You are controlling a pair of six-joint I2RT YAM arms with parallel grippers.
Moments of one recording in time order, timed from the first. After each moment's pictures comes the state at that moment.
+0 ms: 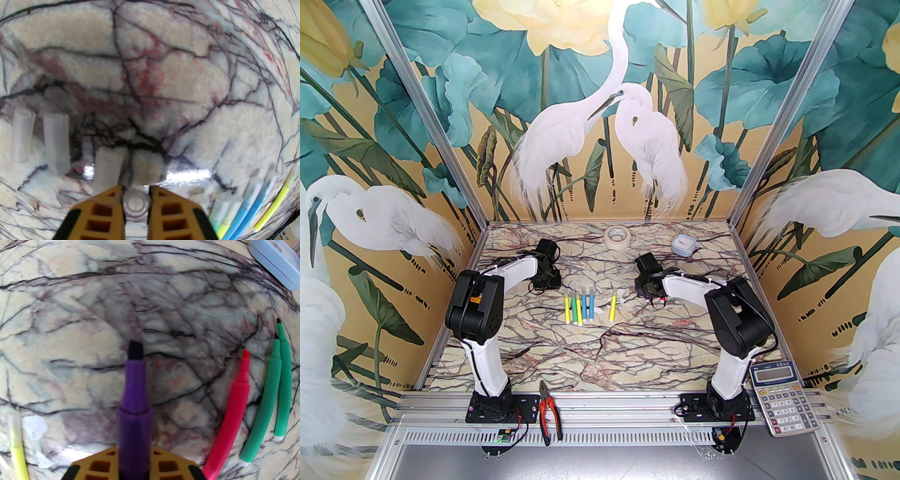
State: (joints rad) left arm -0.24 1.94 1.31 -0.68 -0.04 -0.33; right arm 0.47 1.85 1.09 -0.38 0.15 0.42
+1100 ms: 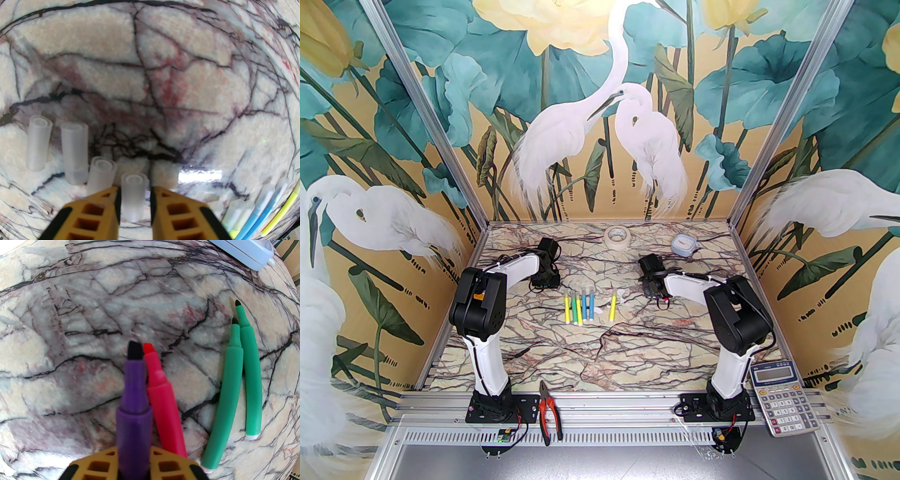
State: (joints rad) left arm -0.24 1.97 1.35 -0.72 -0.10 -0.31; right arm 0.44 1.86 1.08 -0.42 0.29 0.43
